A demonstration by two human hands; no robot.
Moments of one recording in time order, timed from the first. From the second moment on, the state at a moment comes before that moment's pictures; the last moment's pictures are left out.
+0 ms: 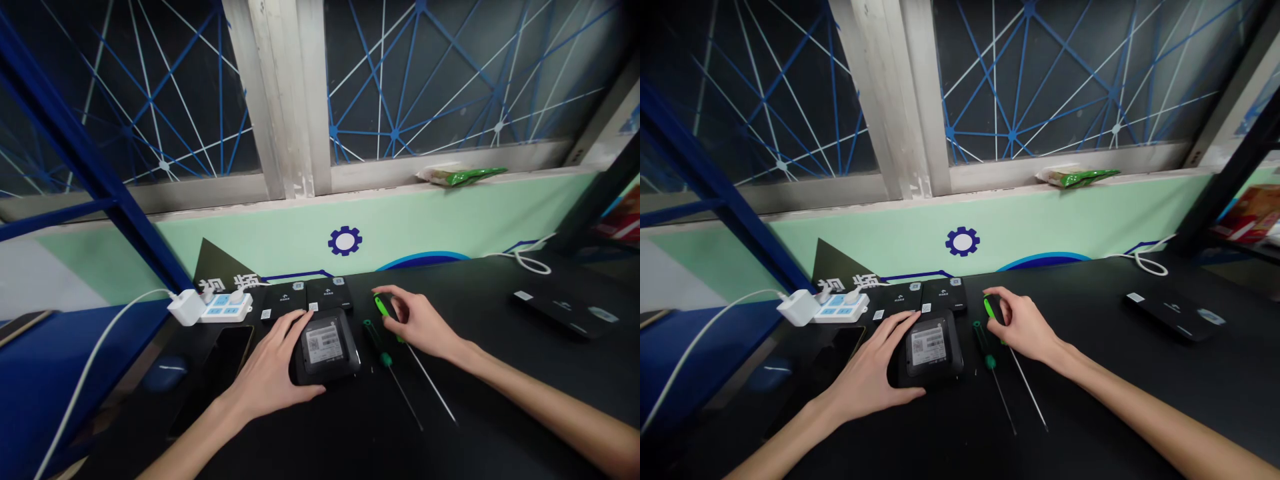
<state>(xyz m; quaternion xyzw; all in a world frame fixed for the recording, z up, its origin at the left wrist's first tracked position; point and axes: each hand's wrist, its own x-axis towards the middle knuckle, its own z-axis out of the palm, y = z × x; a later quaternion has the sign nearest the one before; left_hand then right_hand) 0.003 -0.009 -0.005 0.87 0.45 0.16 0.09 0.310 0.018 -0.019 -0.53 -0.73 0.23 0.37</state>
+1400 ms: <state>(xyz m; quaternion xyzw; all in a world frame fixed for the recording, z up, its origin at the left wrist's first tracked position) -0.005 -0.008 -0.015 0.87 0.45 0.12 0.15 0.314 0.026 -0.024 -0.37 -0.49 0.37 0.70</state>
